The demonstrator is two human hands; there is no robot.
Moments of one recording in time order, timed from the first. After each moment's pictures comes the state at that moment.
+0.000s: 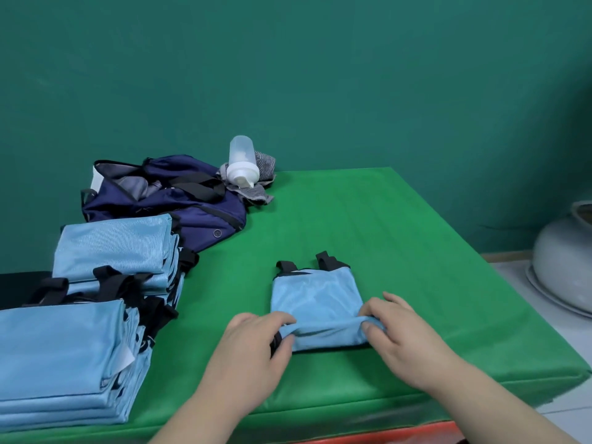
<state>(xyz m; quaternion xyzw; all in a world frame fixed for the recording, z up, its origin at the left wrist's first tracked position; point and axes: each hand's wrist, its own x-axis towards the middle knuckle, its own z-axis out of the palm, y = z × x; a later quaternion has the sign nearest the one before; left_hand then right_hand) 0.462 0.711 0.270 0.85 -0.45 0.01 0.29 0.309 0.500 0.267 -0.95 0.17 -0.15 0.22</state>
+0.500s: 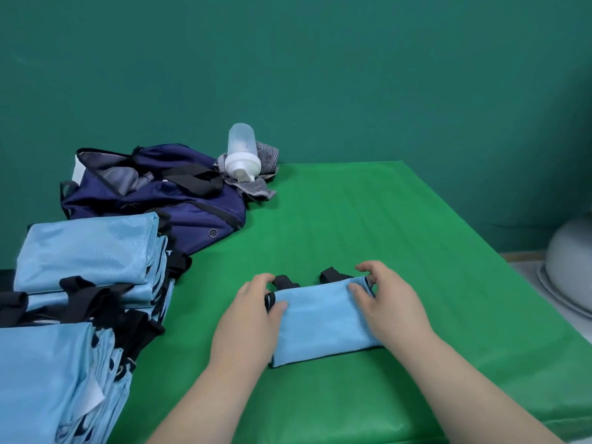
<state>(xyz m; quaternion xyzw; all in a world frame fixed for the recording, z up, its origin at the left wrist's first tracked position) 0.513 0.656 0.265 0.90 -0.28 -0.05 0.34 0.393 0.477 0.261 -0.87 0.36 -0.20 0.26</state>
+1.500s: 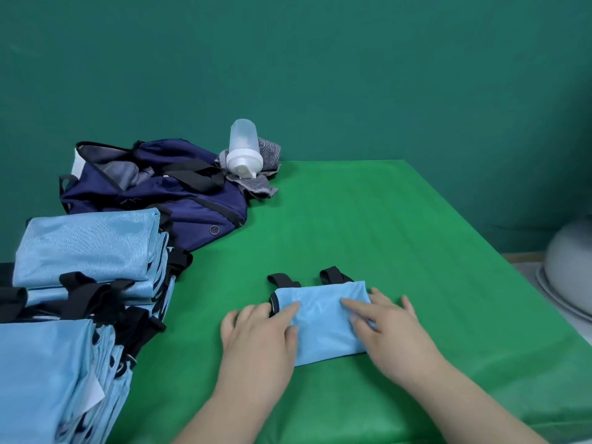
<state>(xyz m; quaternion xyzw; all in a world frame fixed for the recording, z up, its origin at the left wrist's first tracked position) 0.494 0.664 0.243 0.92 -0.35 0.02 0.16 0.371 0.496 0.253 -0.92 0.31 -0.04 0.22</state>
